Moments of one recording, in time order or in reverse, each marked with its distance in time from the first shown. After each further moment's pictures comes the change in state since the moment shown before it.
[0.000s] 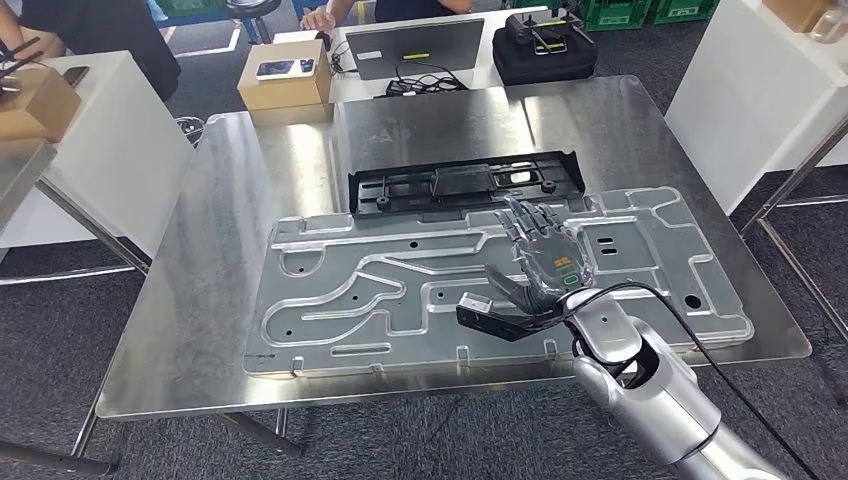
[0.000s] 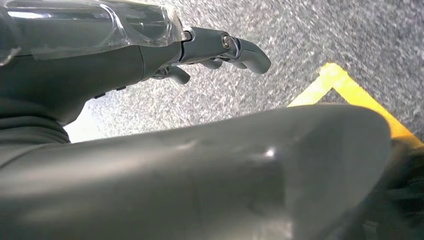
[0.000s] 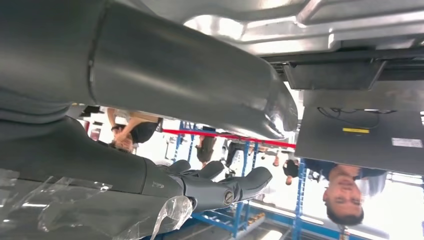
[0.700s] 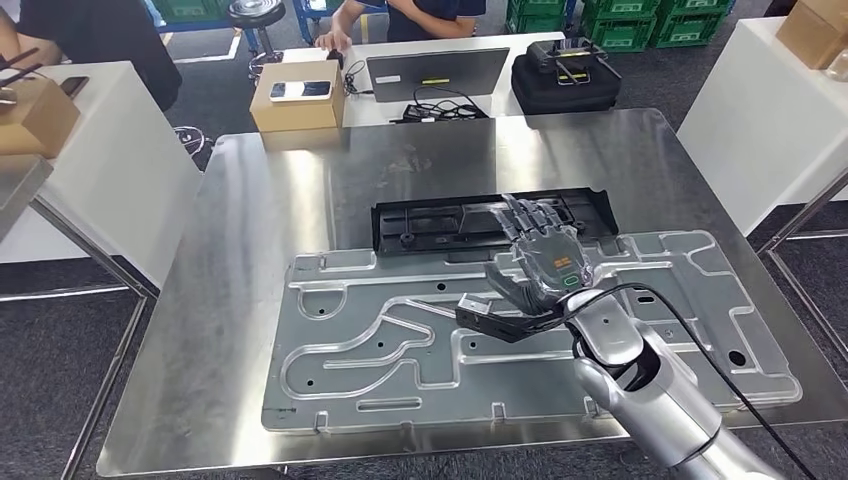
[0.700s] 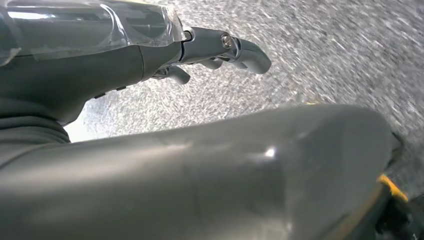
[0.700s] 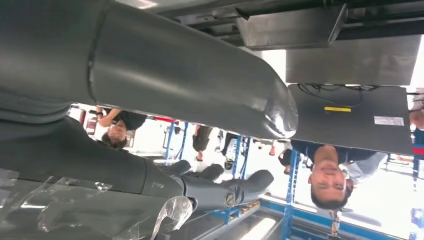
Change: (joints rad) left arm -0.002 0.011 -0.001 0.000 -0.004 -0.005 0.005; right arm 0.014 -0.005 -0.016 -0.018 0.010 -0.005 0.006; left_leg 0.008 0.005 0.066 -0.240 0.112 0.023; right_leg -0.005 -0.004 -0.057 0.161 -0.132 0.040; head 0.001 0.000
